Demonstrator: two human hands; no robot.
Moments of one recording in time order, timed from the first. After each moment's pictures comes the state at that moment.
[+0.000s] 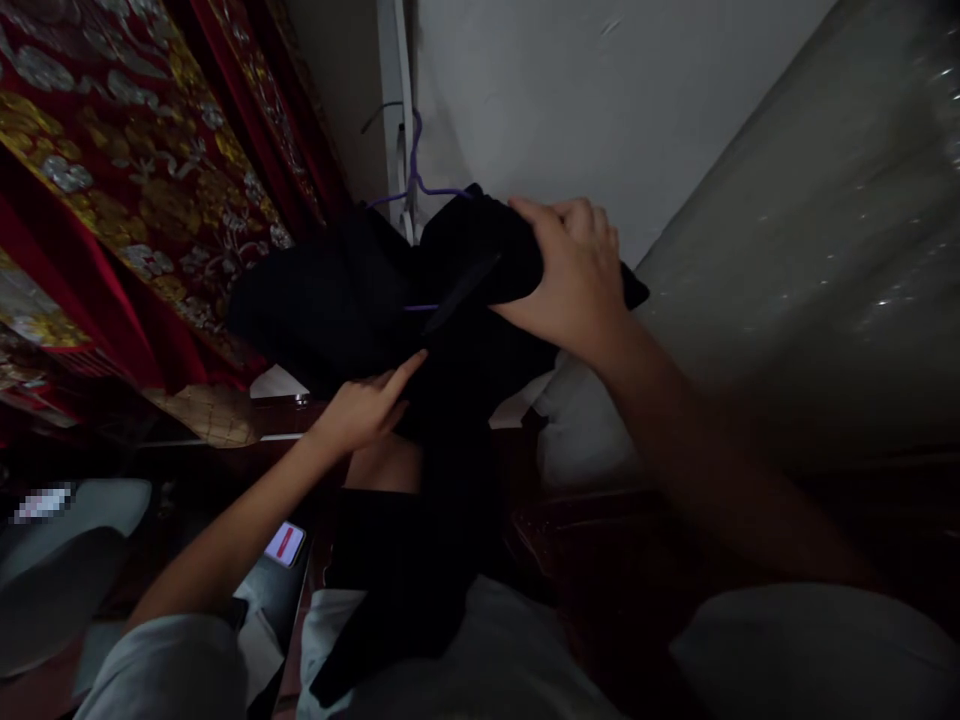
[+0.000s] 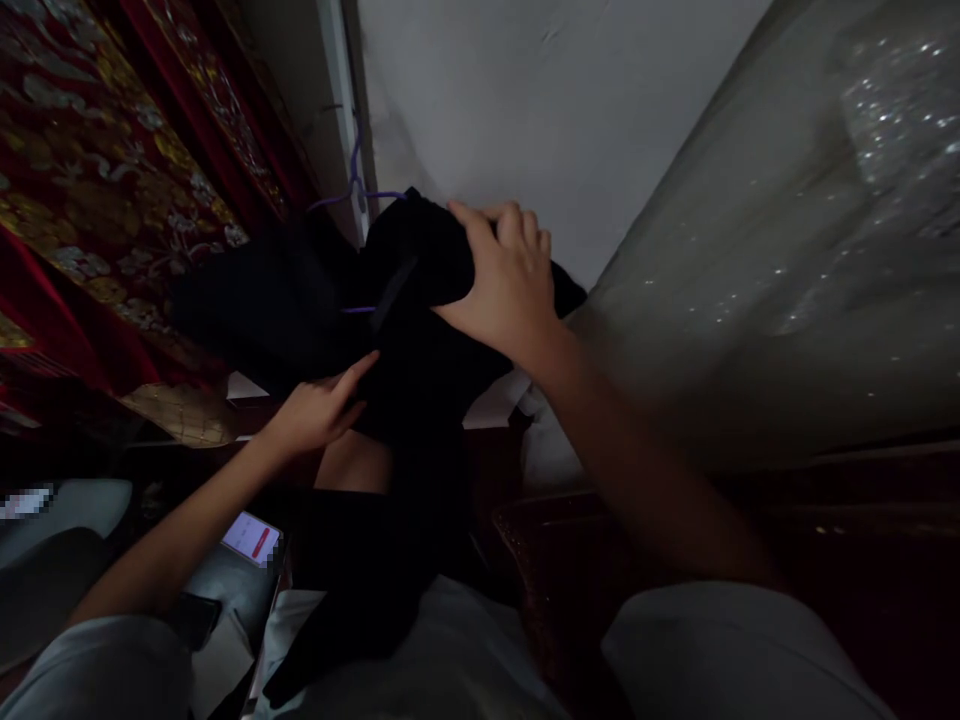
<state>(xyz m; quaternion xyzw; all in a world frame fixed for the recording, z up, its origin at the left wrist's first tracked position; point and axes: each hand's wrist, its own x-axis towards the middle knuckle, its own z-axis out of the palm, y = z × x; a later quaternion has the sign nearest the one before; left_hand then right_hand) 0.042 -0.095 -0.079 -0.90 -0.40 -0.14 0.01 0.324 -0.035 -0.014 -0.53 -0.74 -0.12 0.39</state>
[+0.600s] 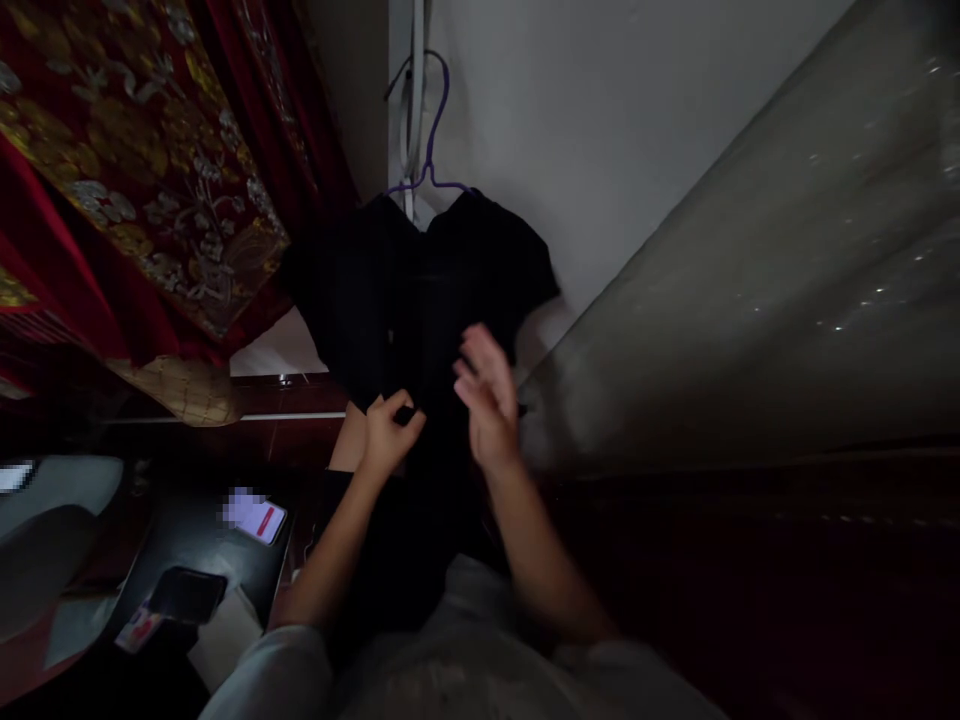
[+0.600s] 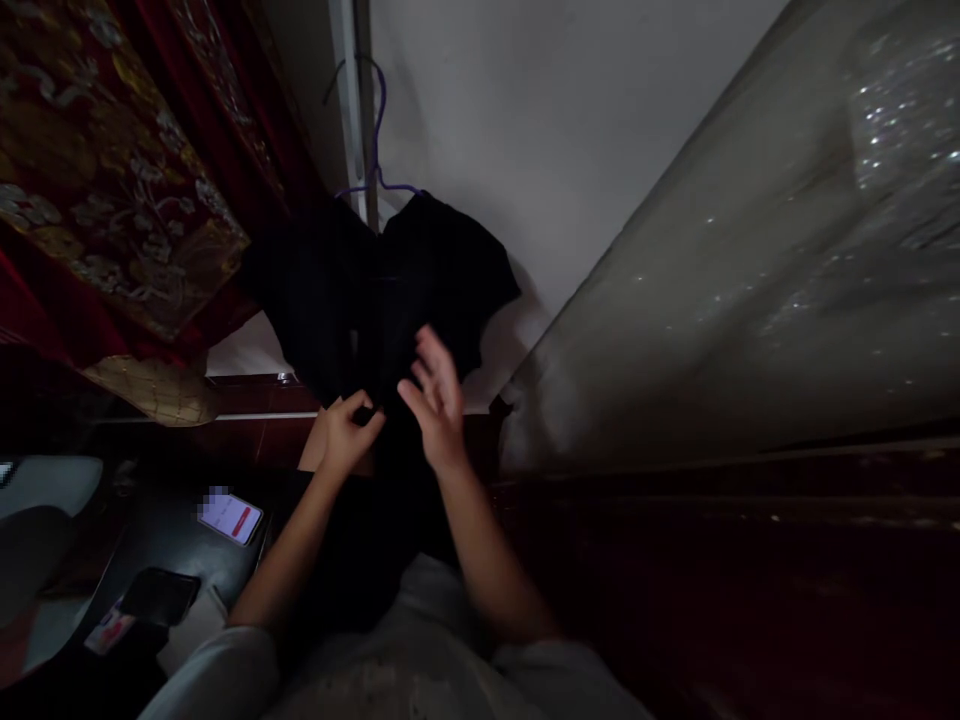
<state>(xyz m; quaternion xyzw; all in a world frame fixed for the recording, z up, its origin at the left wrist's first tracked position) 0.106 -0.119 -0.198 -0.68 -0.52 -0.48 -0.20 0.266 -0.108 -0.158 -0.40 -0.58 0.33 0.64</state>
